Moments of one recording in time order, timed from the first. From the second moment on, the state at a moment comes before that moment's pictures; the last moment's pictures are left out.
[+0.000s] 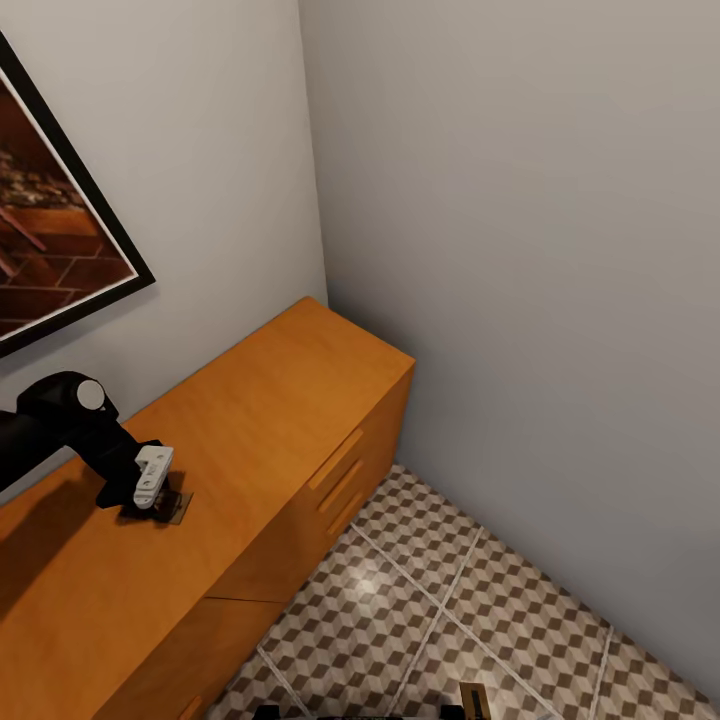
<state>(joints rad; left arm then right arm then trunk) -1.13 0.78 -0.83 -1.30 -0.34 0.43 -1.57 -0.31 -0.09 0.20 -0.02 -0.11 -0.76 0.27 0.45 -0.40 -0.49</state>
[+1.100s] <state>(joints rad) -1.13 0.78 -0.68 -1.39 -0.35 0.44 -1.57 -0.31 -0.09 0.20 -0.02 -0.11 -0.76 0.27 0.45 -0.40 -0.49</state>
